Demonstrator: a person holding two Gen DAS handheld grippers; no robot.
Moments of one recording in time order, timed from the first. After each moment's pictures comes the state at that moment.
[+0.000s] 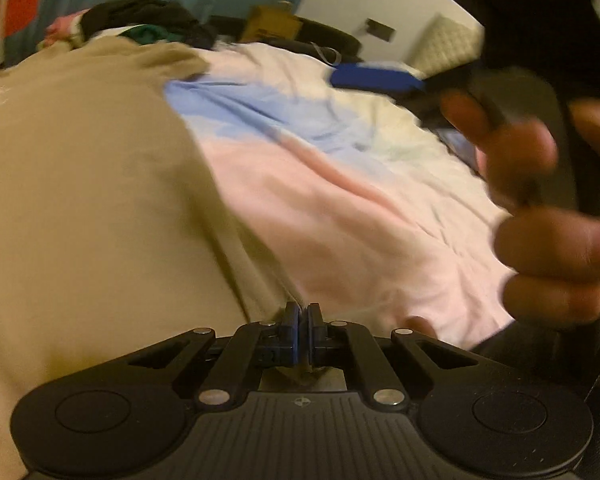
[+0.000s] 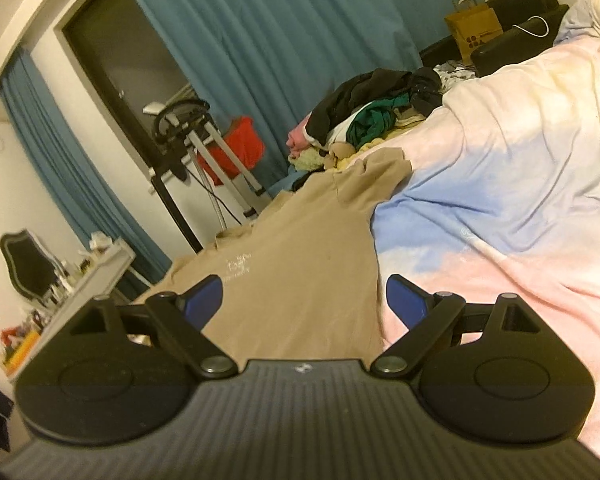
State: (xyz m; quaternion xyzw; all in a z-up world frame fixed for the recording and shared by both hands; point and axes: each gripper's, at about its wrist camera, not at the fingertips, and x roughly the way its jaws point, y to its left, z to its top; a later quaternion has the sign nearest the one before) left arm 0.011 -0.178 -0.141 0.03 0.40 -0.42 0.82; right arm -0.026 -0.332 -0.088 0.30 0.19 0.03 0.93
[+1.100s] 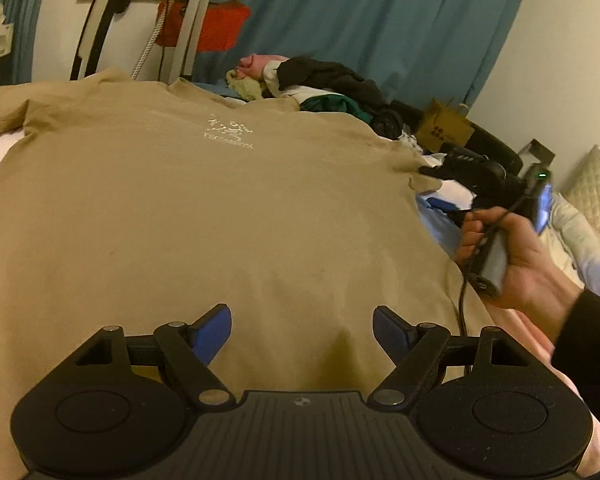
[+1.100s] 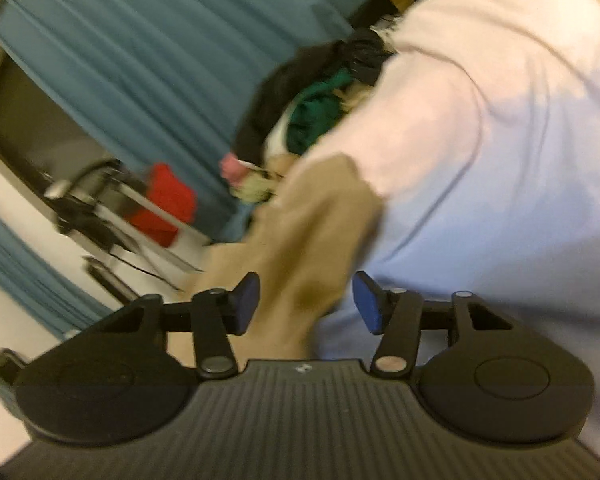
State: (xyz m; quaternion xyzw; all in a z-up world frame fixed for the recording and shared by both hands) left arm 0.109 -0.049 -0.121 -0.09 0.35 -0.18 0.92; right arm 0.239 -0.395 -0.206 0.44 0.19 -0.04 0.88
